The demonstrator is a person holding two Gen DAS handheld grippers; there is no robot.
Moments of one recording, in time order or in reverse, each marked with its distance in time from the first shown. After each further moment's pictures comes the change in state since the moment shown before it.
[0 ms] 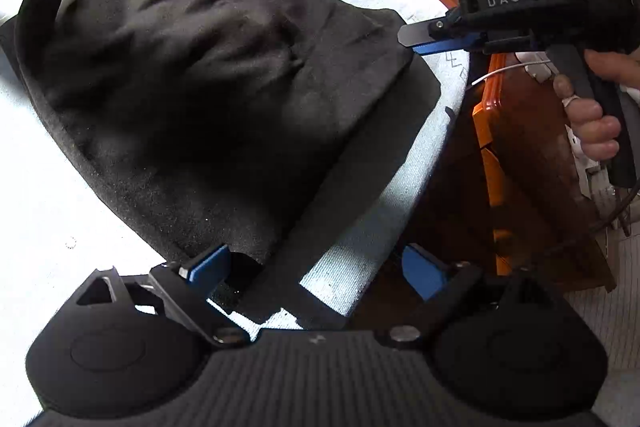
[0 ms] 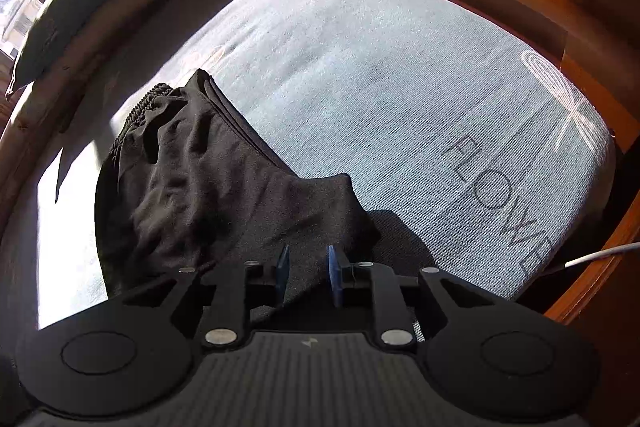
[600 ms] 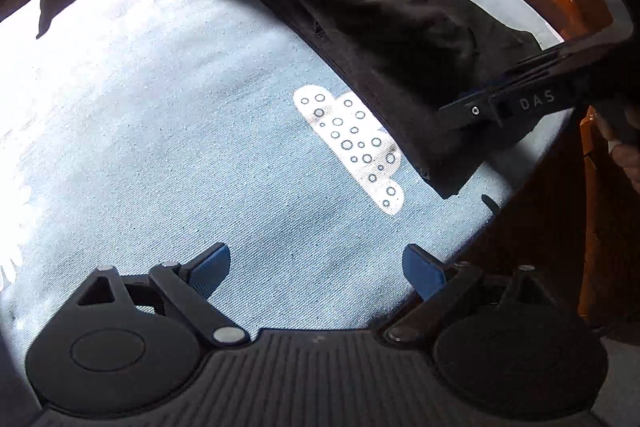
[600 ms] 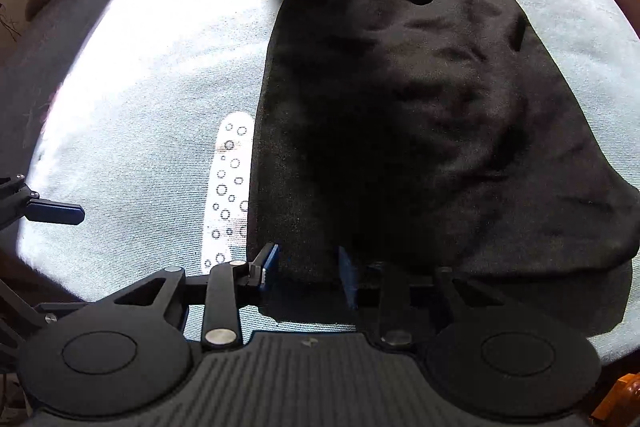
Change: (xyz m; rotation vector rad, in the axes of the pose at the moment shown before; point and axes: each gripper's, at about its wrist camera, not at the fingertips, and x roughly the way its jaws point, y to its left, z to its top) left arm -0.098 0.057 -0.102 -0.207 -0.137 0.375; right arm 0.058 0.187 -0.063 -0.560 0.216 0.052
